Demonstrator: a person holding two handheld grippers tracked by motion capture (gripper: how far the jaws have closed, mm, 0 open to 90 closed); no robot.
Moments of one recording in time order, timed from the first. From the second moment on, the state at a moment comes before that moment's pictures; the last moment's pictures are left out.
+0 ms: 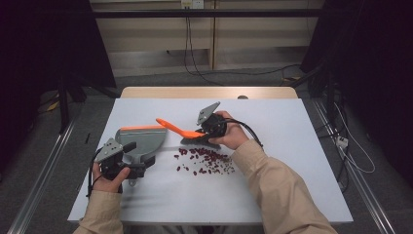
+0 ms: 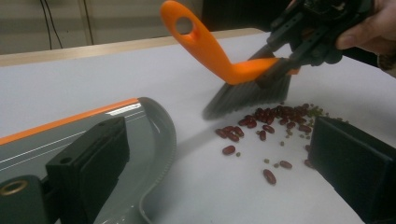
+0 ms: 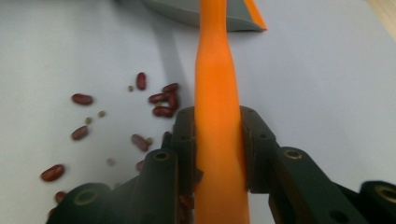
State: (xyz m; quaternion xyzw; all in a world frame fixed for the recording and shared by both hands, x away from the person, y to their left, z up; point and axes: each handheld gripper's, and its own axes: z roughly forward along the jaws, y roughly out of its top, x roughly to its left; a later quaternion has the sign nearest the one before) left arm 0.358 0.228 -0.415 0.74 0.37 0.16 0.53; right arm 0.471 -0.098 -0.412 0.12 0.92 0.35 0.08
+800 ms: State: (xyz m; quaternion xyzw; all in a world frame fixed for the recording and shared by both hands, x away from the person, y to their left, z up) left arm 0.358 0.227 -0.415 0.75 0.37 0.16 0.53; right arm 0.464 -0.103 -0.399 0.13 0.90 0.39 0.11
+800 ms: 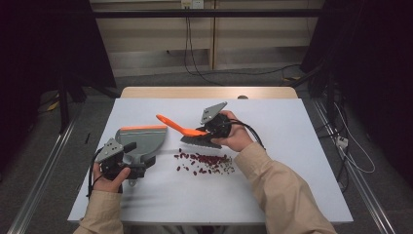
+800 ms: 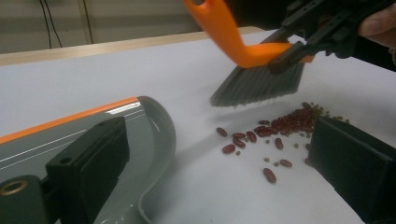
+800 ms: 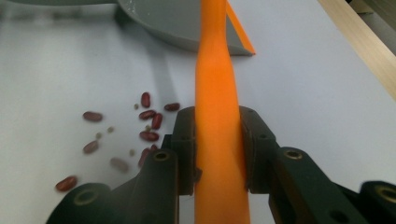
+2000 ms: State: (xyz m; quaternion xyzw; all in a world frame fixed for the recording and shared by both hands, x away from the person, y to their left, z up) left arm 0.357 0.226 -0.418 0.75 0.36 0.16 0.52; right arm 0.410 -0.096 -0.392 0.36 0.79 0.49 0.07
